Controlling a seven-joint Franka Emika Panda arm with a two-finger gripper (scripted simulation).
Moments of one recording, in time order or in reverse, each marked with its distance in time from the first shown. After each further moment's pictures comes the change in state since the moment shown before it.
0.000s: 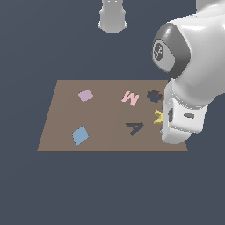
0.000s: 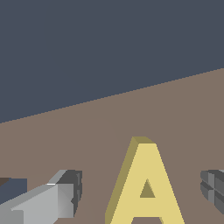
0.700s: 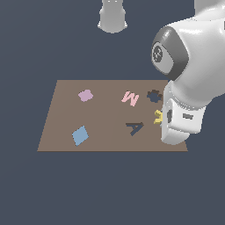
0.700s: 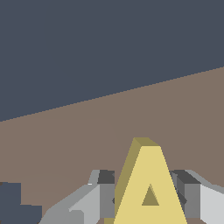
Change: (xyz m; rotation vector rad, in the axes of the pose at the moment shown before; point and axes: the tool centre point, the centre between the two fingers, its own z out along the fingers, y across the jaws) arm 0.000 0.000 0.006 0.000 0.000 -0.002
